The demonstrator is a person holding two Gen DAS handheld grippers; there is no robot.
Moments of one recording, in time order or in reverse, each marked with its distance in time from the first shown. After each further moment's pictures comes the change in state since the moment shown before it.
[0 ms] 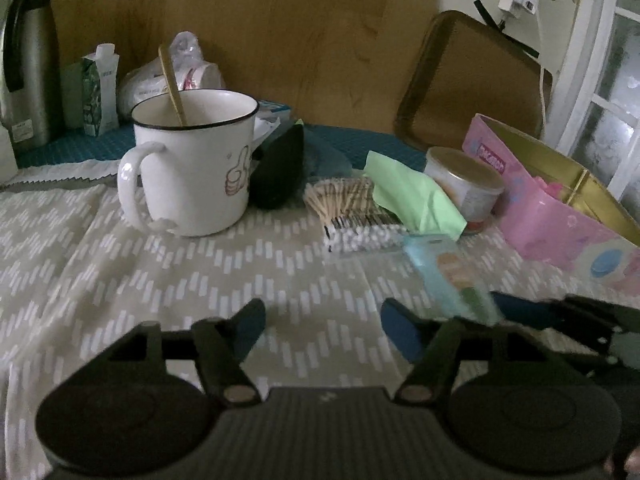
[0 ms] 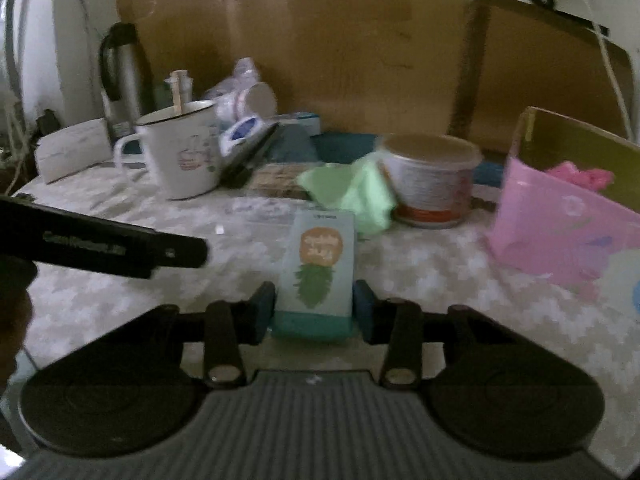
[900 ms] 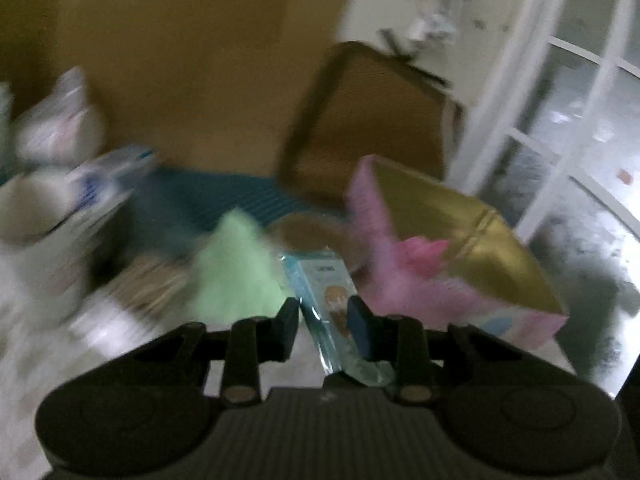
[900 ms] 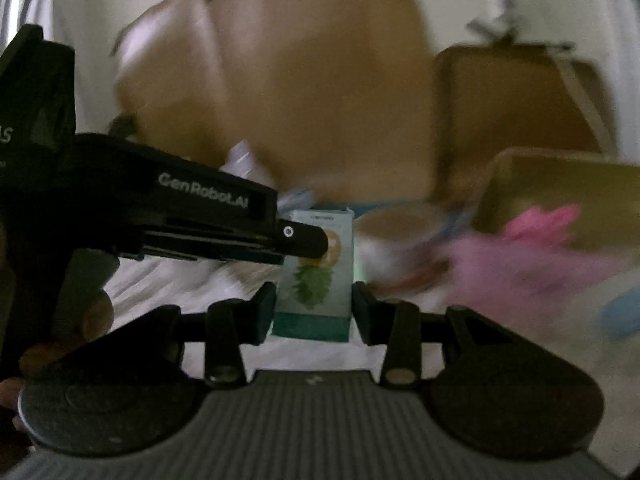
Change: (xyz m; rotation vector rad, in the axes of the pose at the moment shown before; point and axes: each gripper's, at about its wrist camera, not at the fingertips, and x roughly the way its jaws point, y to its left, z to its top) left arm -0.004 -0.065 0.051 -0.027 -0.038 -0.246; right arm -0.049 -0.052 0.023 0.126 -0.219 0.019
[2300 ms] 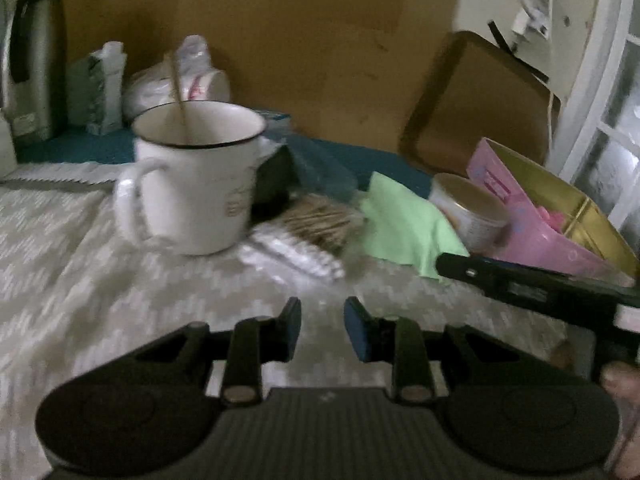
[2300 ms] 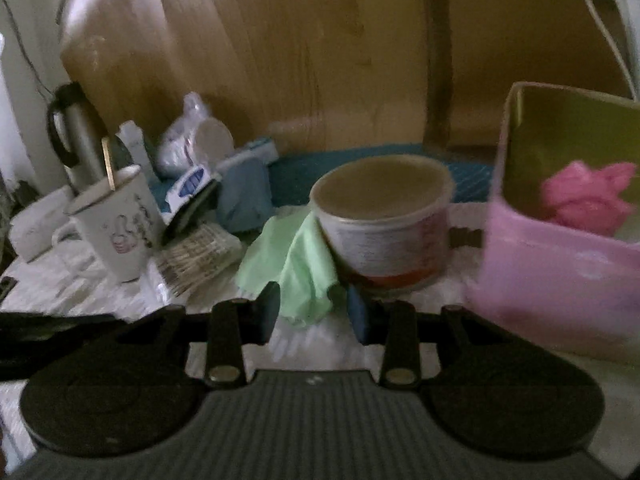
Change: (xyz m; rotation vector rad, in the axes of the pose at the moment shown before) left arm -0.010 0.060 -0.032 -0.024 0.007 0.239; right arm 0.105 -0.006 -0.008 0.067 0.209 -0.011
